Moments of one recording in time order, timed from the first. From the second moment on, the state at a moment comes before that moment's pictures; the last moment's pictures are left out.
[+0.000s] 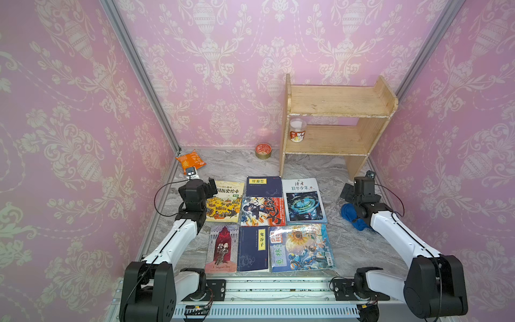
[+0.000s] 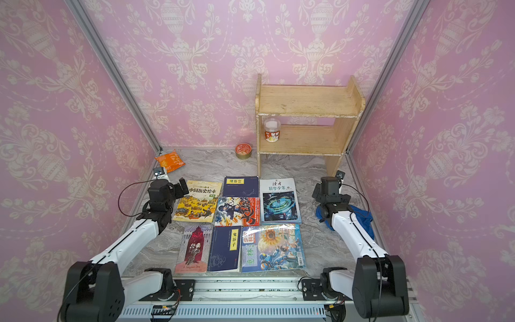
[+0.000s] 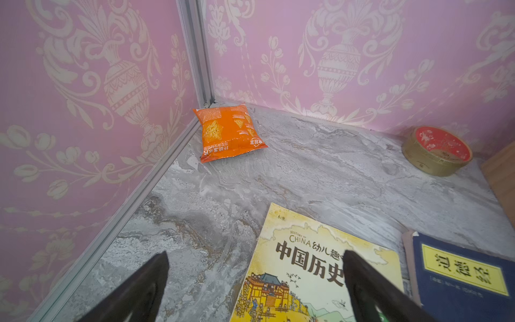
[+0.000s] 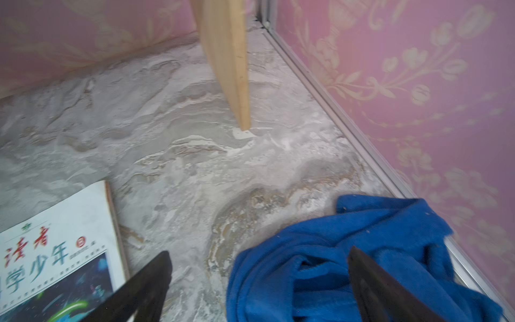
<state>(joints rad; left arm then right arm) -0.04 1.14 0.64 0.06 -0.30 -0.26 -0.02 1.22 0.76 -0.32 0.46 0.40</state>
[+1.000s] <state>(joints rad) -0.41 1.02 0.57 -0.60 -0.05 -0.99 -0.40 1.53 0.81 -0.52 0.00 0.62</state>
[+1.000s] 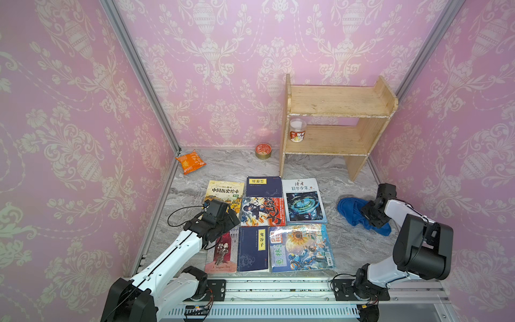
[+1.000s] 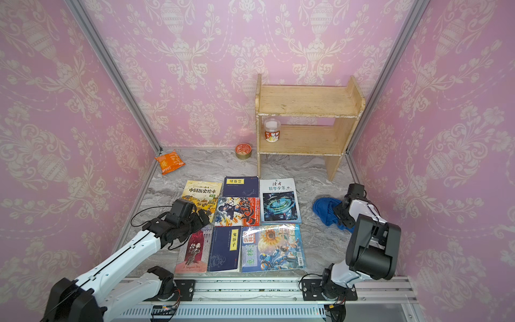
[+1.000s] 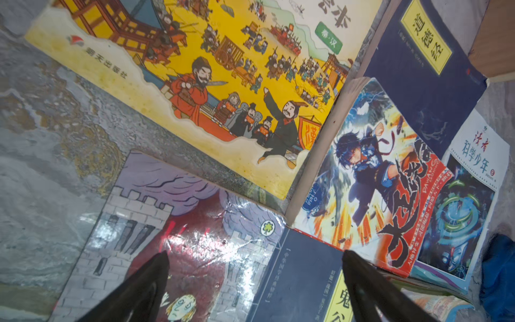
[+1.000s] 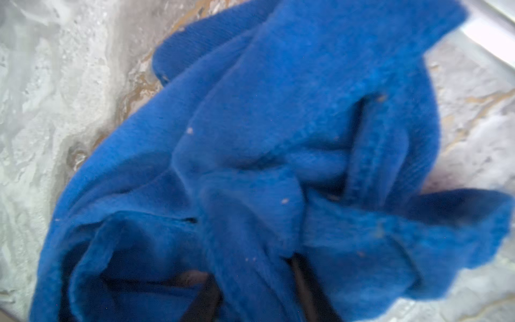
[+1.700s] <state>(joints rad) -0.46 1.19 0.52 -0.47 -0.22 -1.03 0.01 1.26 0.92 -0.66 -0.02 0.52</state>
